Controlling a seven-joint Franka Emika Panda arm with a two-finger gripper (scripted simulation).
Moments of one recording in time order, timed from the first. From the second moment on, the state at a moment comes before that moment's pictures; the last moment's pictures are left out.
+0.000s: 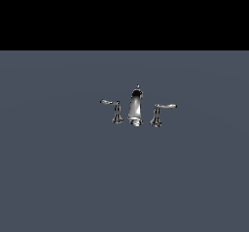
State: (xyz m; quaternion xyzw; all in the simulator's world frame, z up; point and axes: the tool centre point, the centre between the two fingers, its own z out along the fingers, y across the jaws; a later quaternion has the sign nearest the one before) arm -0.226 0.035 0.453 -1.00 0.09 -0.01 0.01
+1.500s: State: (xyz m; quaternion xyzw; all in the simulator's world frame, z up) arm -0.106 0.118 0.308 -0.92 0.39 0.00 0.01
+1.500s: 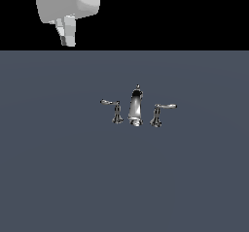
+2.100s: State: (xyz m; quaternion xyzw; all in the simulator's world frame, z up) arm -0.052 0.126 0.255 -0.87 0.50 0.00 0.01
